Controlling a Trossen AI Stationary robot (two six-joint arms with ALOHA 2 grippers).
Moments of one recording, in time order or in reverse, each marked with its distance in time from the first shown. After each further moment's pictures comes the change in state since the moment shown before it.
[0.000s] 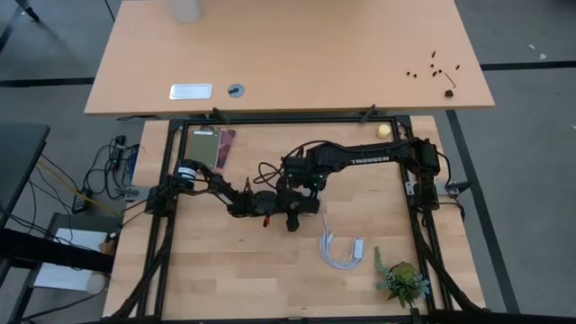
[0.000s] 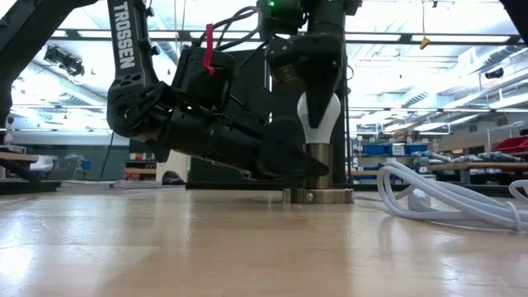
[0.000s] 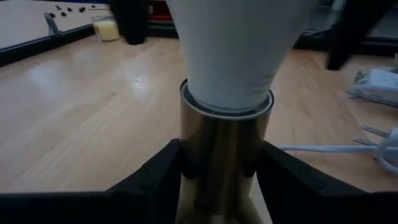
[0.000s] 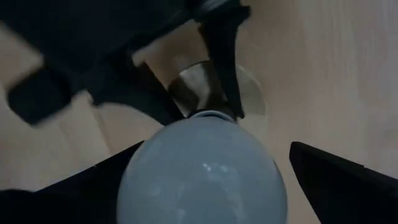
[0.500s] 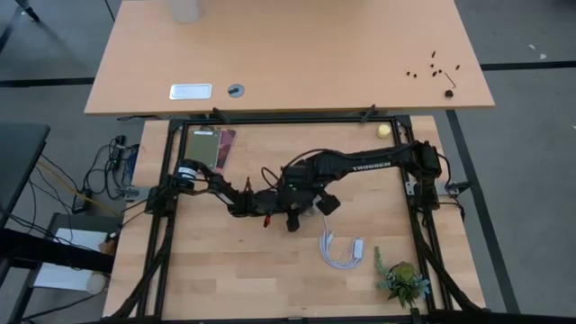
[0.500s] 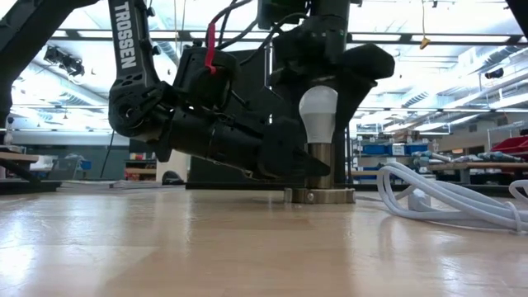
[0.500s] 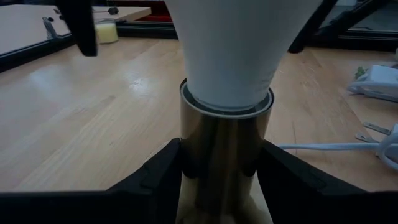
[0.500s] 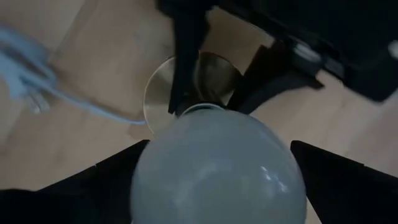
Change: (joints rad) left arm 0.003 0.000 0.008 -0.003 0.006 0.027; right arm 0.071 -0.002 0.001 -0.001 0.130 -0.877
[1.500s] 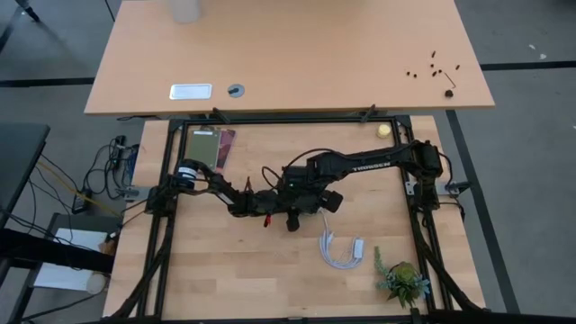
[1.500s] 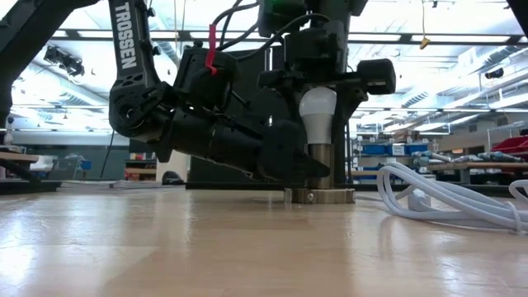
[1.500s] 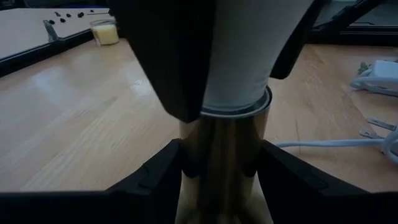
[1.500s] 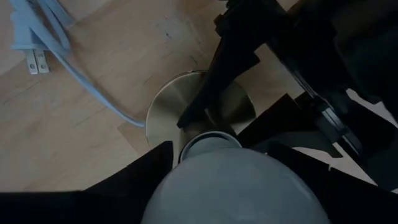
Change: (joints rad) left arm 0.001 0.001 0.000 -0.004 -0.001 0.023; right arm -0.010 -0.005 -0.074 0.099 -0.086 -0.353
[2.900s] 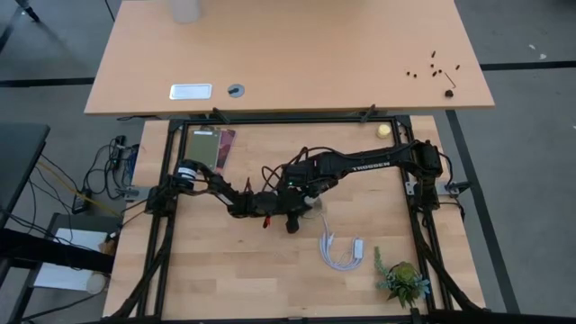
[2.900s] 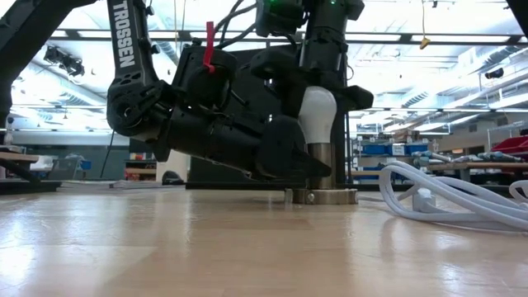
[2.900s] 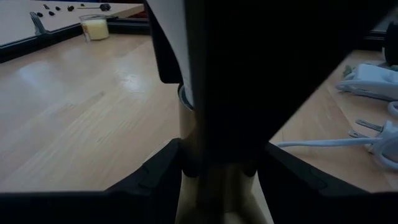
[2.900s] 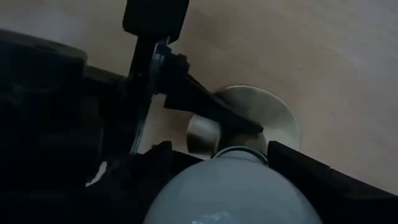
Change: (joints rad) left arm -0.006 -0.001 -0.002 -0.006 0.016 -0.039; right arm -0.003 0.006 -0.009 0.076 0.010 2.080
